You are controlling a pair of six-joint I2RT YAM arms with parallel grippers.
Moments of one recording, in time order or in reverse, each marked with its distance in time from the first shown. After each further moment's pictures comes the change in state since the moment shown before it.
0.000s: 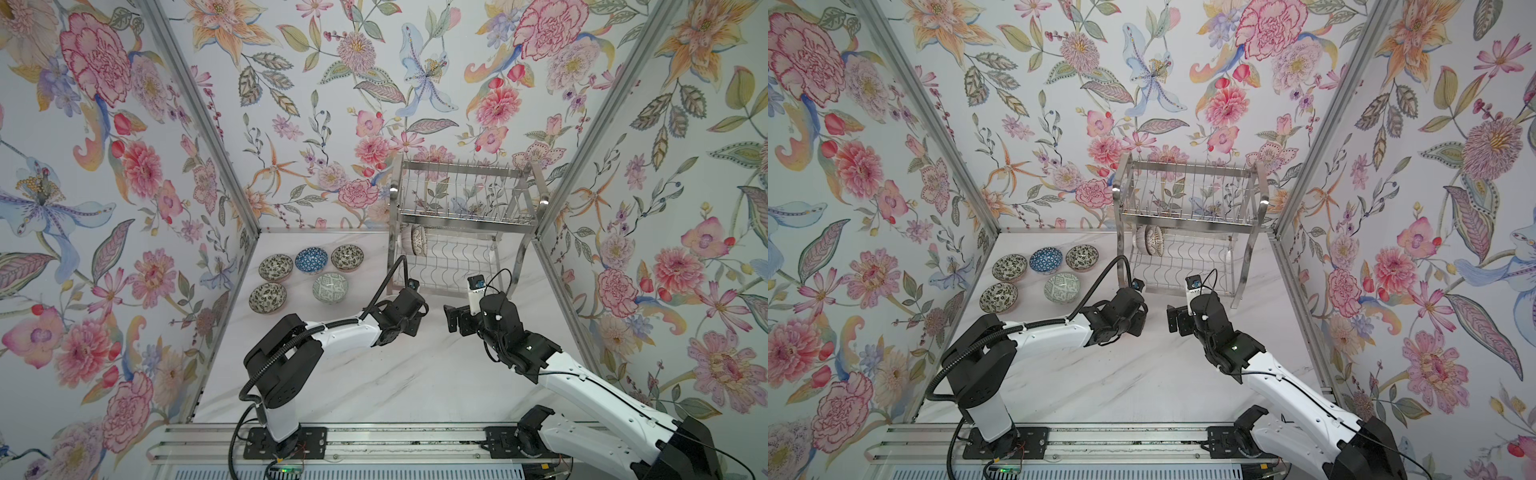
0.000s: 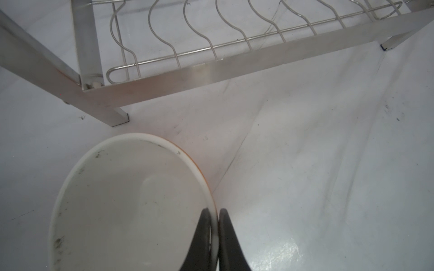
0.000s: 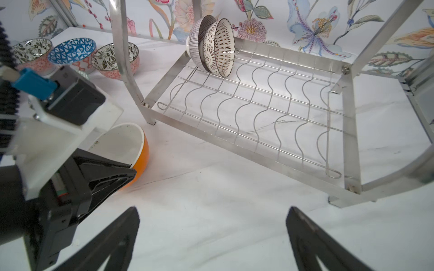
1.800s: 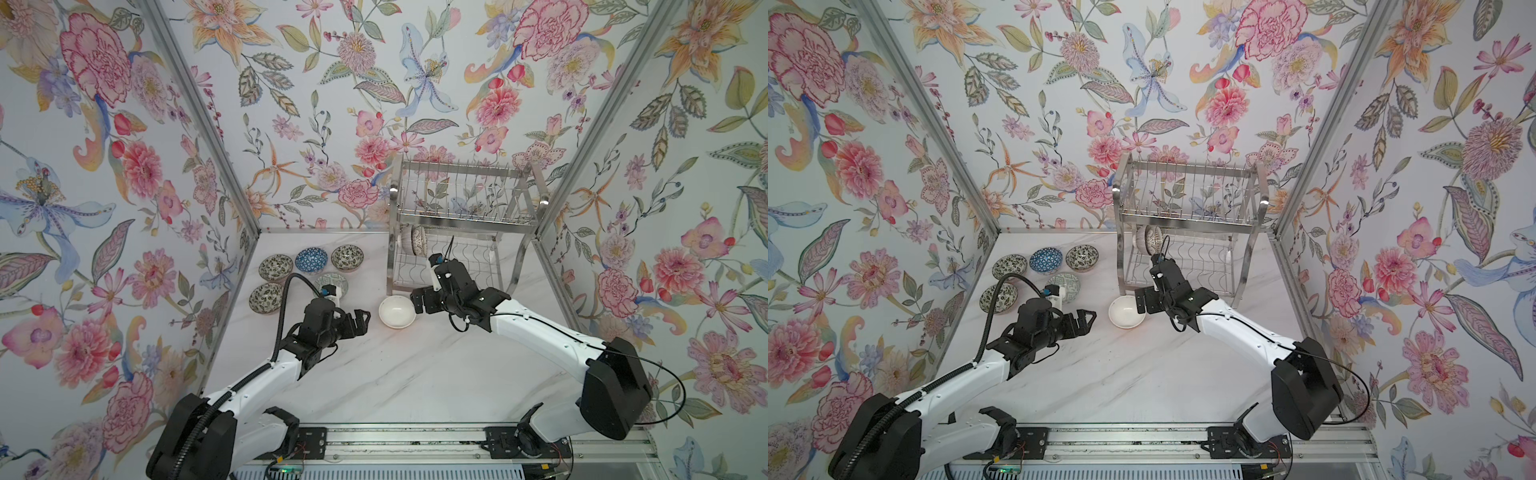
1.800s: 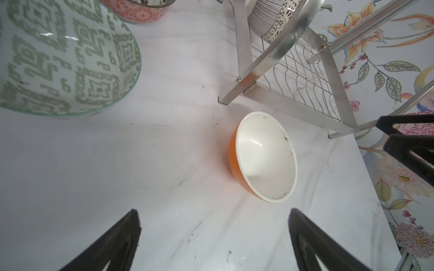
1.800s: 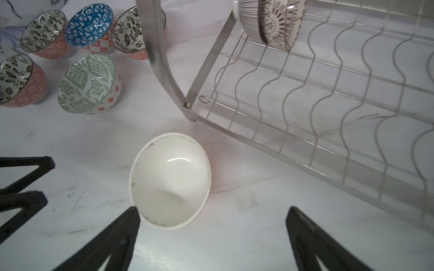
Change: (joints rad) left arm 0.470 -0.665 -0.642 0.237 0.404 -0.248; right arm 0.116 0.555 0.494 -0.195 -0.153 0.151
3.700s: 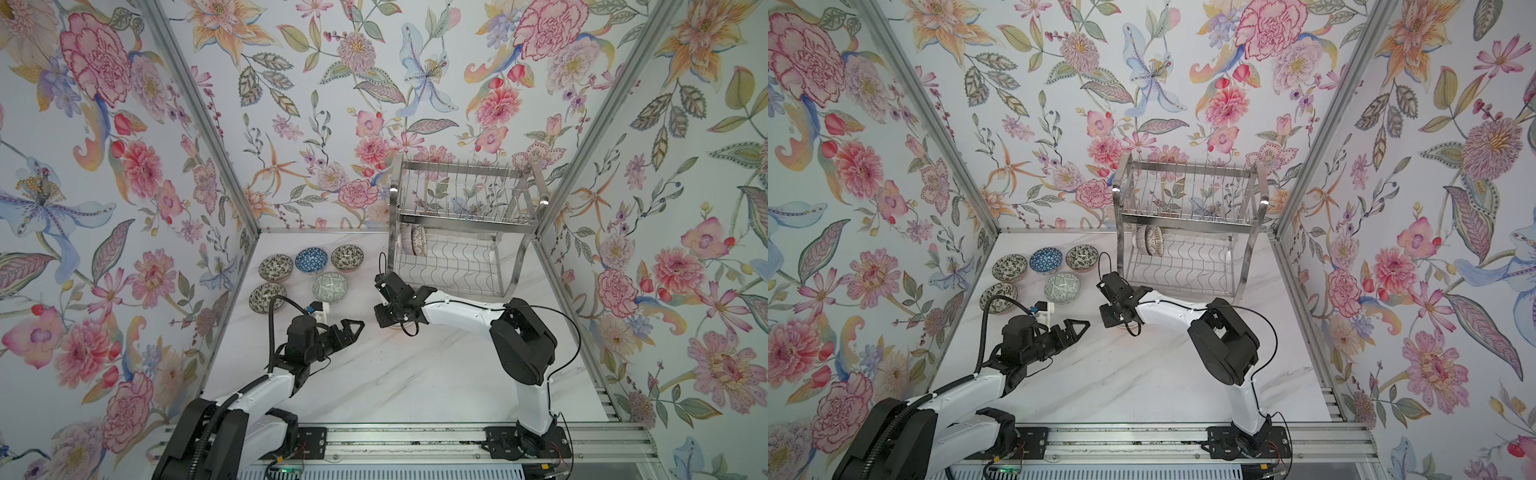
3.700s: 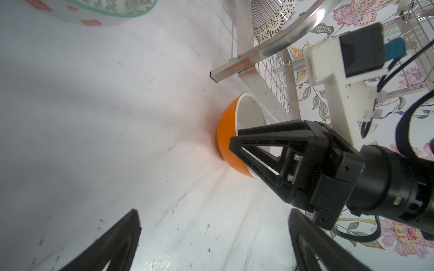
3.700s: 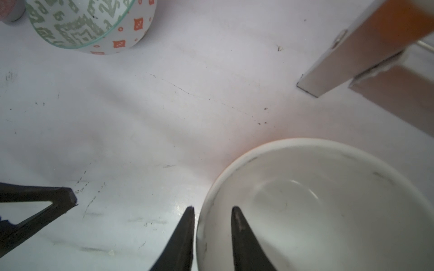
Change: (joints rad) left arm 0.140 0.000 -0.213 0.286 0.283 -0.208; right arm 0.156 0.463 0.285 -0.032 -0.097 0.064
